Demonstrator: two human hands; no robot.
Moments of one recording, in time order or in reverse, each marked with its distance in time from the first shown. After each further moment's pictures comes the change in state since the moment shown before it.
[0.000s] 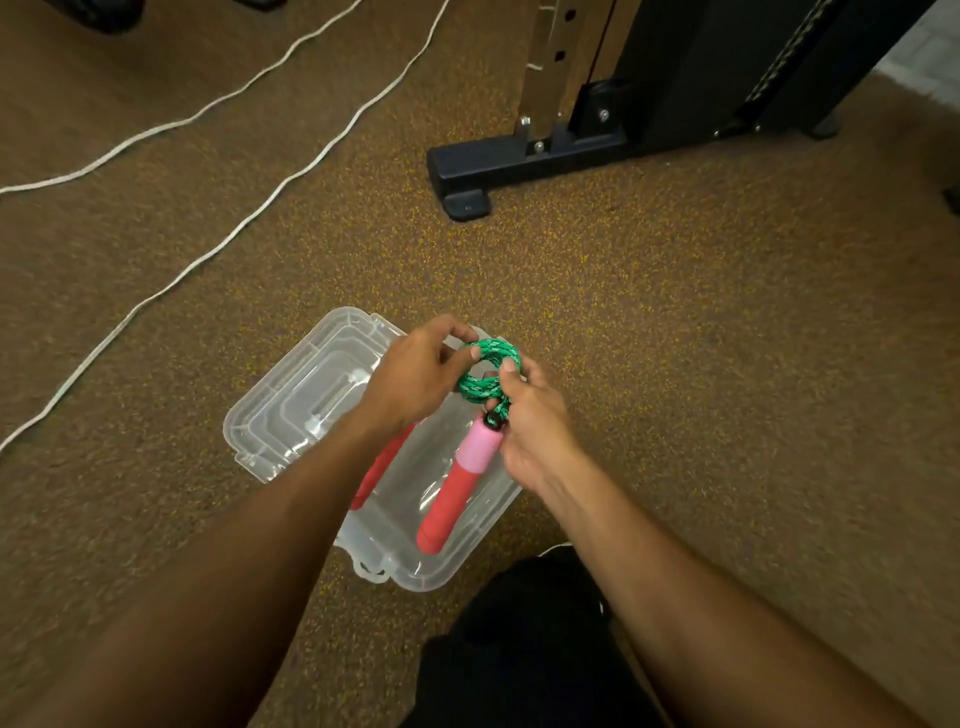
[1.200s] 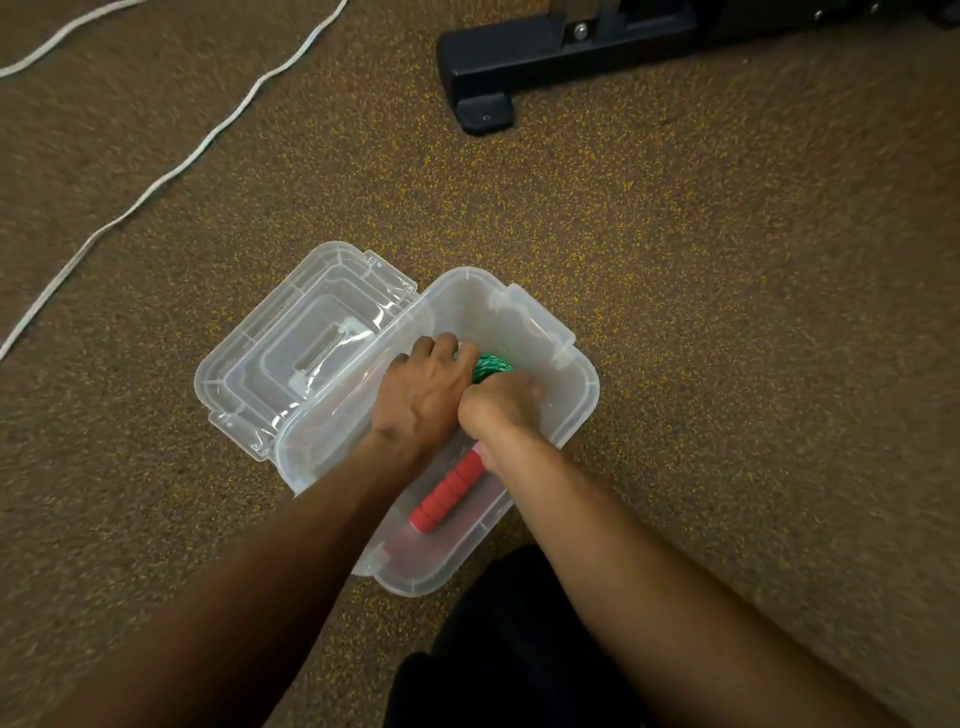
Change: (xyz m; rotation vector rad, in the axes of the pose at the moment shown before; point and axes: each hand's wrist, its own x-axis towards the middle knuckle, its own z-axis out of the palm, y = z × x) left_hand -0.010 -0.067 0.072 0.875 -0.151 0.058; right_hand 0.084 0.079 0.007 -0.946 0.282 0.207
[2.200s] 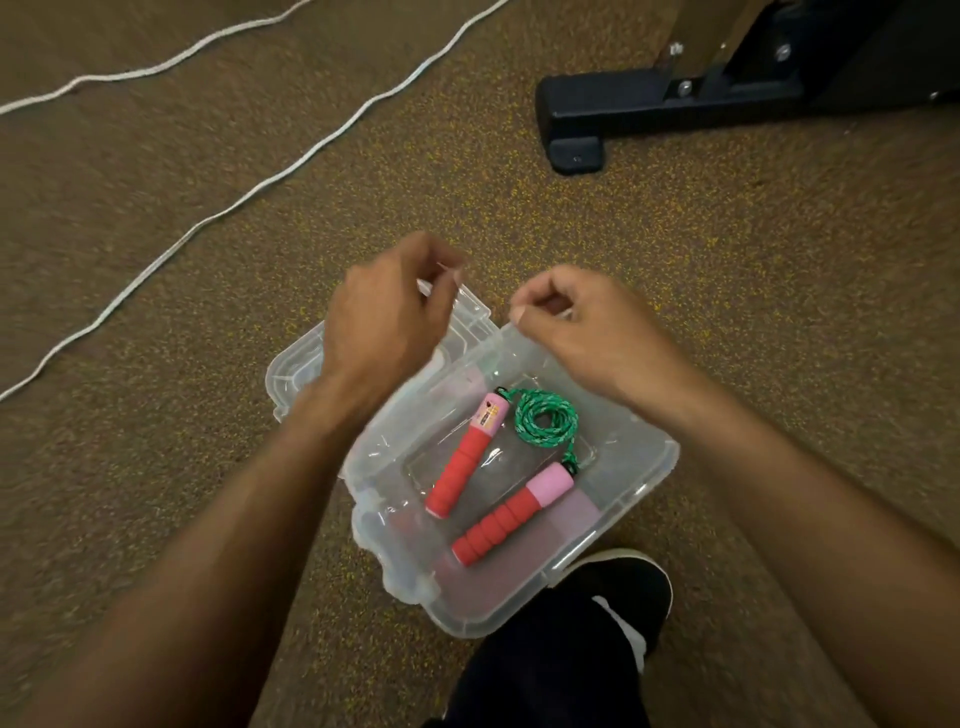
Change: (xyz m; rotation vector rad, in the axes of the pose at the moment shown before) left_hand -0.002 -0.086 -0.093 -0.586 0.466 -0.350; right_hand -0.056 -0.090 -0.083 -0.411 -0.180 -0.971
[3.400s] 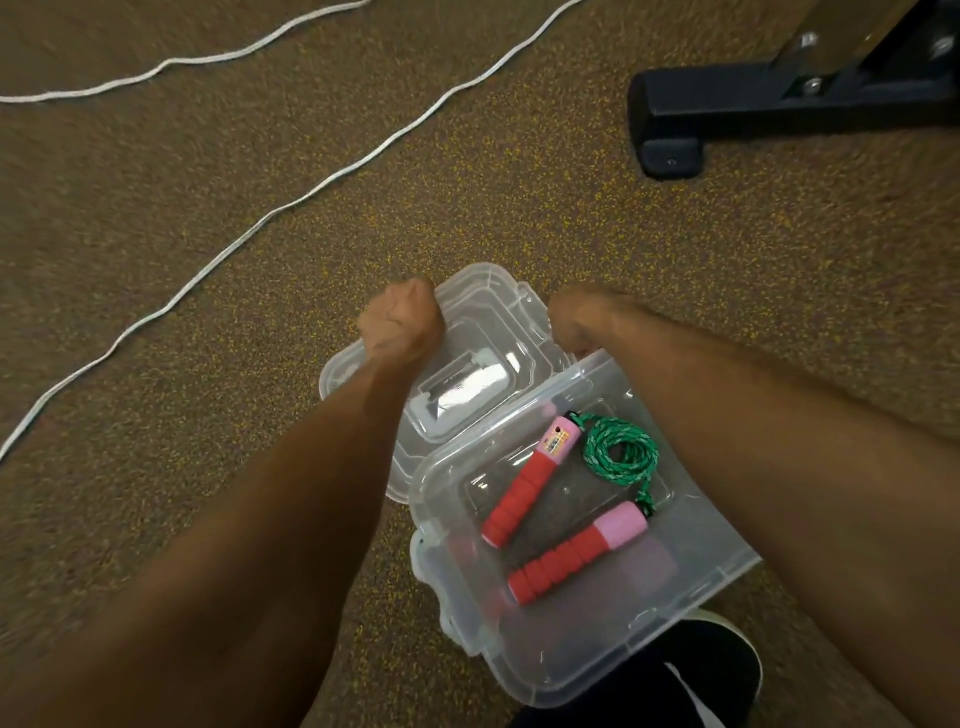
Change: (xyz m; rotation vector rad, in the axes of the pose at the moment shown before) left_hand 0.055 -0.118 0.052 0.496 -0.186 -0.419; right_hand 0.153 0.018 0.090 -0.969 -0.587 0.091
